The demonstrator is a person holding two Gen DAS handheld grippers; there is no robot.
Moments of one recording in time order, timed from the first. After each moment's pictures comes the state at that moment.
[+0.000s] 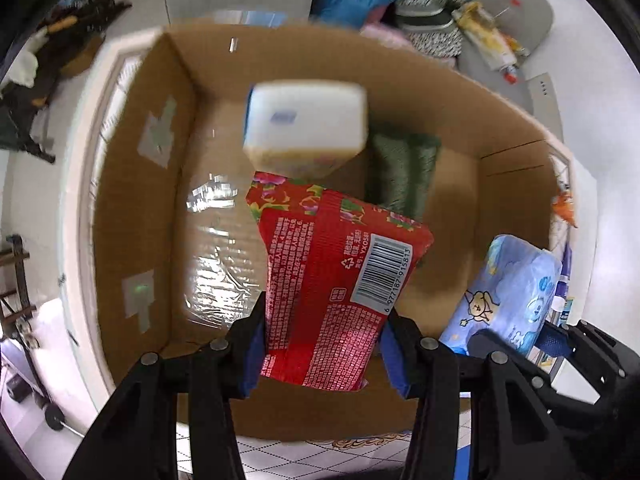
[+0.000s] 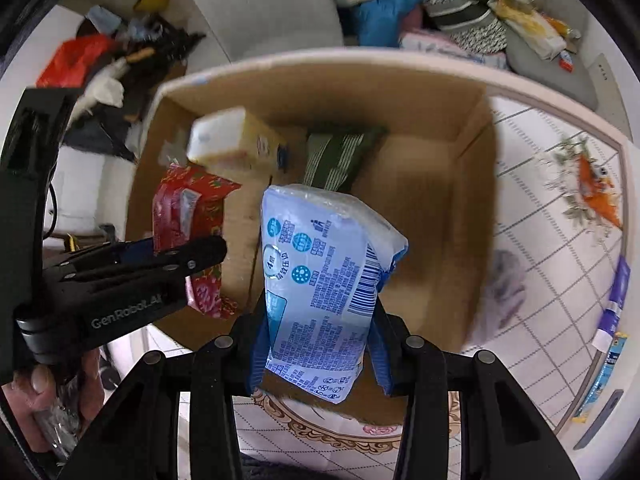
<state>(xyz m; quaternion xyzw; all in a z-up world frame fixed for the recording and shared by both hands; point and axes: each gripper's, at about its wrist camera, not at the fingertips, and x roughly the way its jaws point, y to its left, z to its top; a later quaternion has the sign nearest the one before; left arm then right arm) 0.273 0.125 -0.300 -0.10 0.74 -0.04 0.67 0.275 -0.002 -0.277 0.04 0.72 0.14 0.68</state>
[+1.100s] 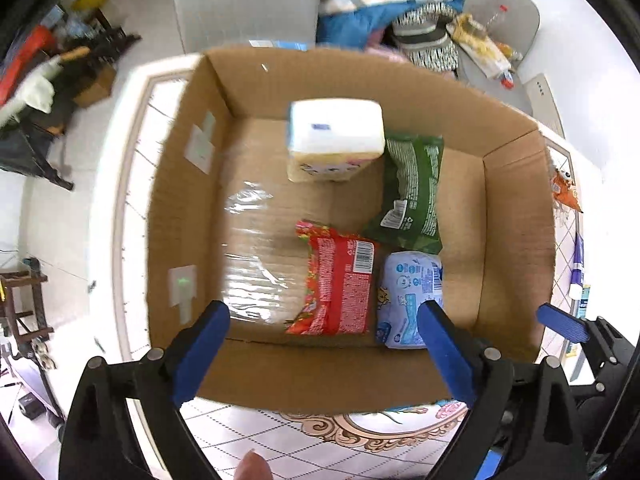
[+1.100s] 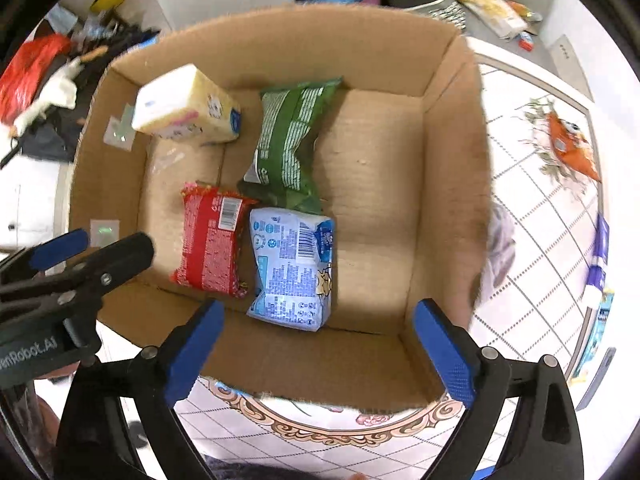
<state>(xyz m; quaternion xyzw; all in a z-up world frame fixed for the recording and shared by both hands) 0.243 0.132 -0.249 -0.05 0.68 -0.02 0.73 0.246 -0.013 -0.291 0.01 0.72 0.05 0.69</state>
